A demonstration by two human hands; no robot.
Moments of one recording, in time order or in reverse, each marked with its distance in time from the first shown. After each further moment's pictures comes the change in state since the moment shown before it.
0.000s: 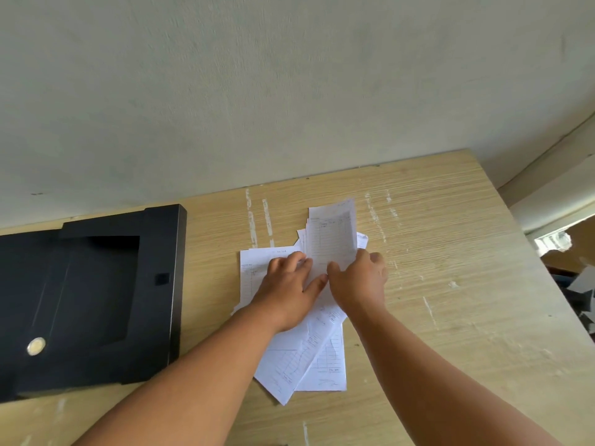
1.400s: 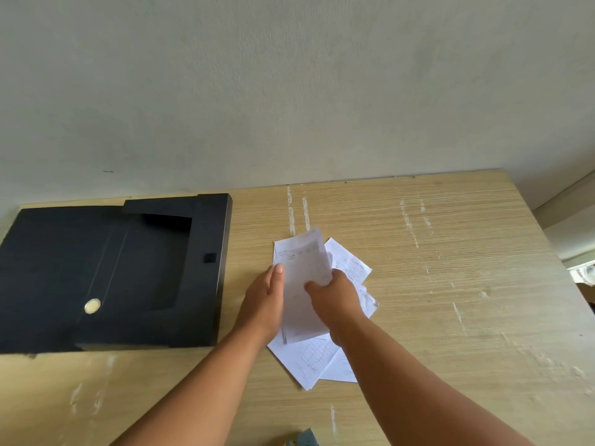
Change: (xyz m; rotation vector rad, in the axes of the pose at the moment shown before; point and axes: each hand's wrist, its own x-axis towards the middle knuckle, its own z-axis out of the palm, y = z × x) left_hand -0.082 -0.059 -0.010 -0.692 0.383 -0.298; right_hand -0.078 -0.034 0.050 0.164 -0.339 0.046
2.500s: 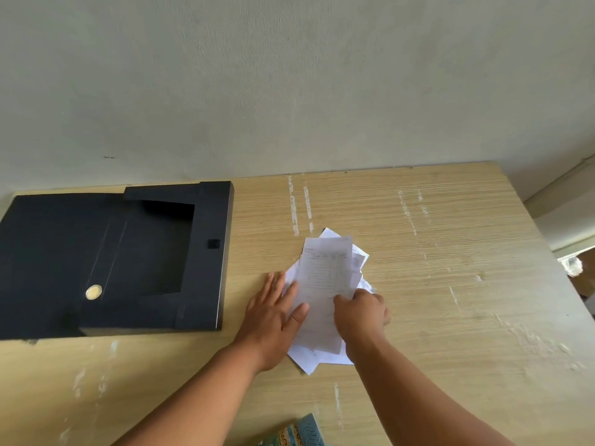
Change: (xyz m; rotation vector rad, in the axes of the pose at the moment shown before) left_hand -0.018 -0.064 0.004 0.631 -0.277 0.285; right_hand -0.030 0.045 -0.005 -0.064 0.234 0.129
